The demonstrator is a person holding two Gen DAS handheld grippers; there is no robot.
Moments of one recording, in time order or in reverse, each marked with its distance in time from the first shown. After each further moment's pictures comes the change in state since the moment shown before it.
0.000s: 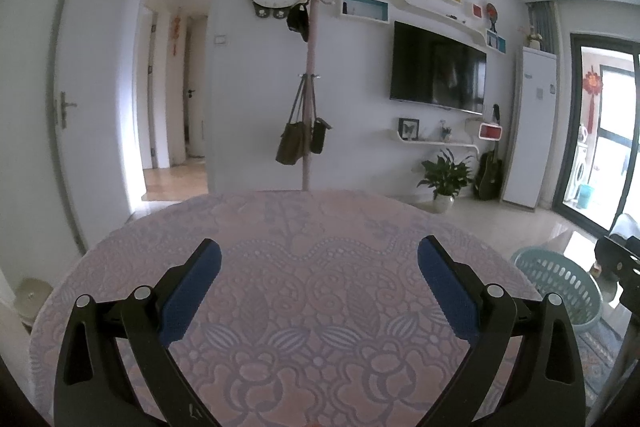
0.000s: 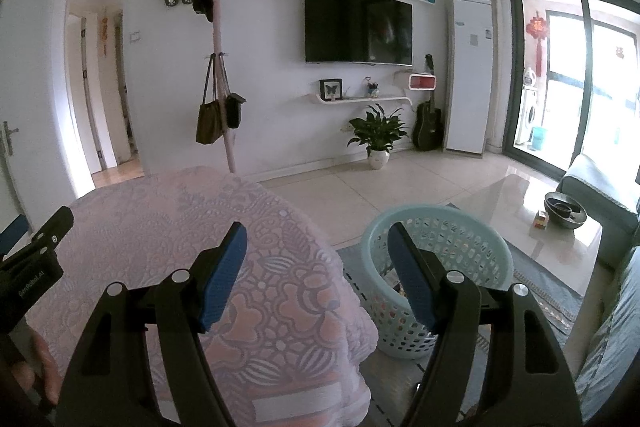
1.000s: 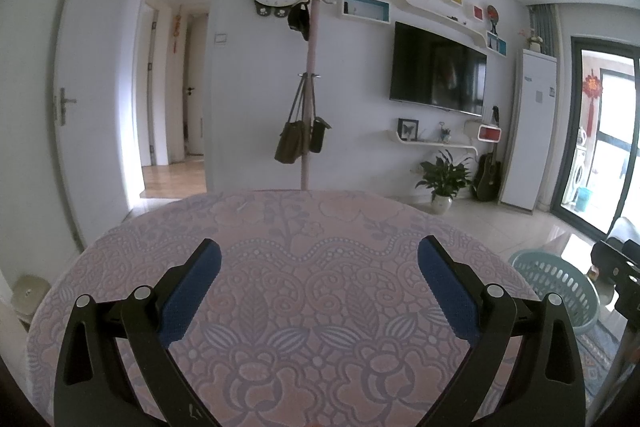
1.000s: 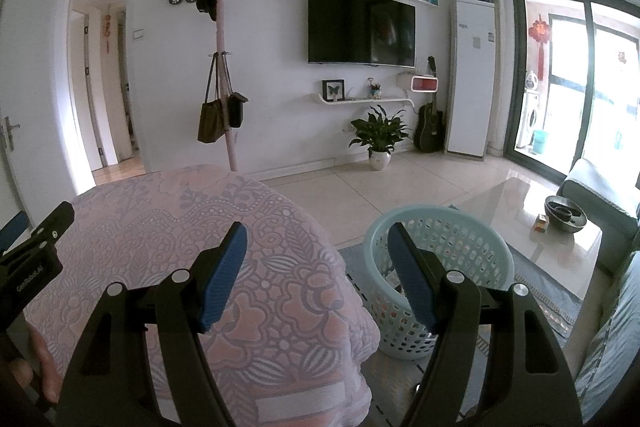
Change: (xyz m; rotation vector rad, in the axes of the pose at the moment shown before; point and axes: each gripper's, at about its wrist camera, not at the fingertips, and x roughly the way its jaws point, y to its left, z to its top) left arm -0.003 -0.001 0.001 -0.009 0.002 -0.001; right arm -0.001 0.001 0.000 -0.007 -0.001 0.001
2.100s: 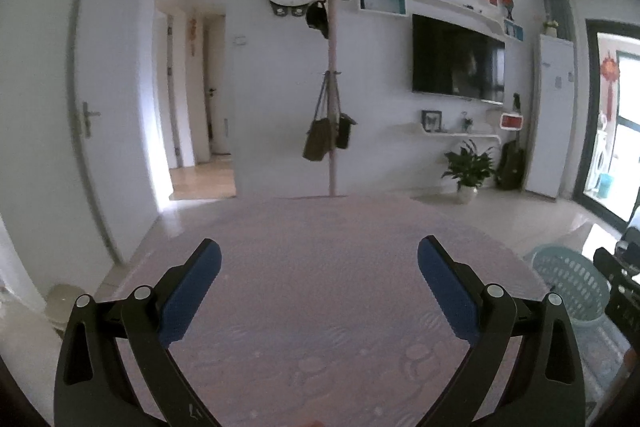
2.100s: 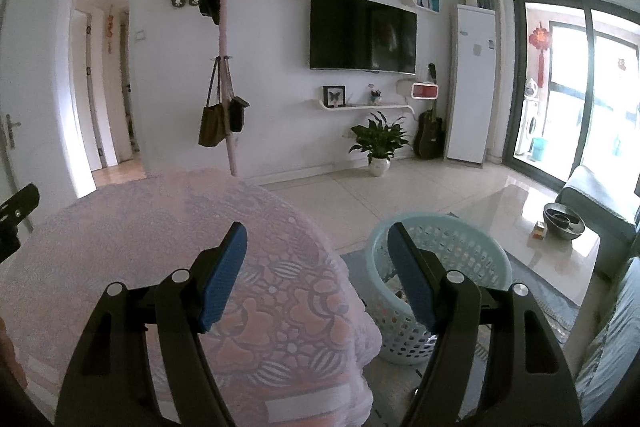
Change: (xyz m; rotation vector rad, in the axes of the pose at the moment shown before) left arm -0.040 0.000 0.031 0.044 0.039 0.110; right arm -0.005 0.001 0.008 -0.016 -0.022 0.005
